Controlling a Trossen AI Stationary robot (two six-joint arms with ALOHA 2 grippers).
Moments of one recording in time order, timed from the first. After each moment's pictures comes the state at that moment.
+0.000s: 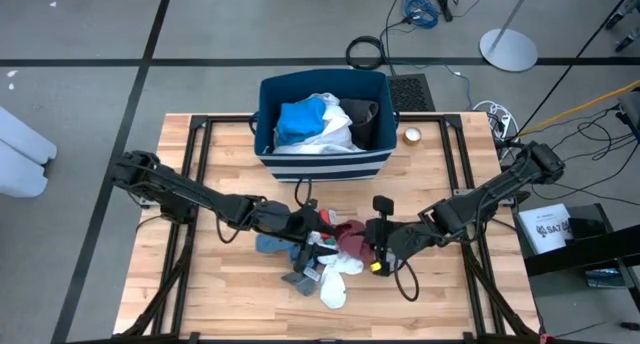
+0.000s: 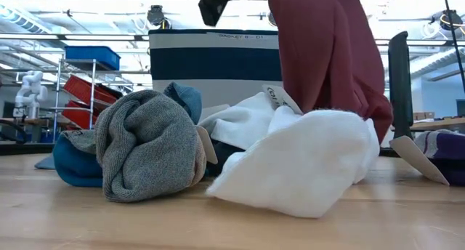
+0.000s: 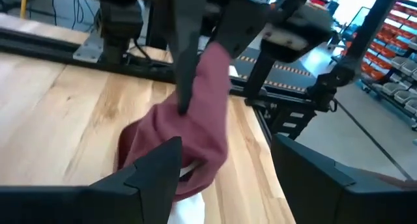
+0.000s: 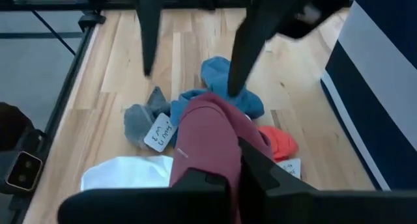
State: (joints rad) left arm -0.28 1.56 0.99 0.36 -0.02 -0.31; right arm 0.50 1.39 1.11 -0.39 0.47 0.35
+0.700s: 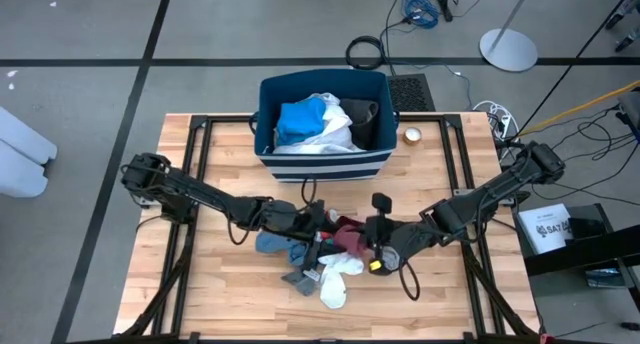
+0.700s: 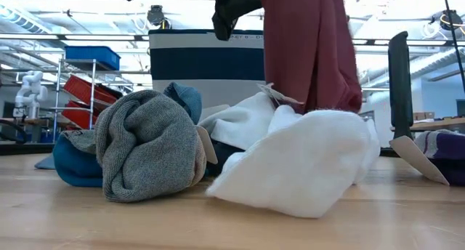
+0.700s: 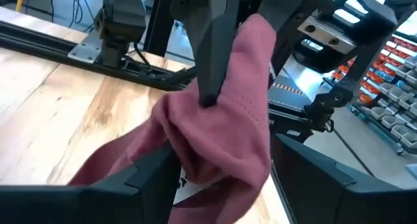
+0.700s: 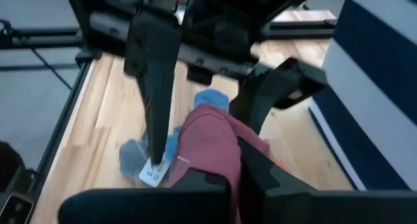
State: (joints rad) left arm -0.25 1.65 0.99 0.50 0.00 -0.38; right arm 0.50 1.39 1.11 -0.28 0.55 0.32
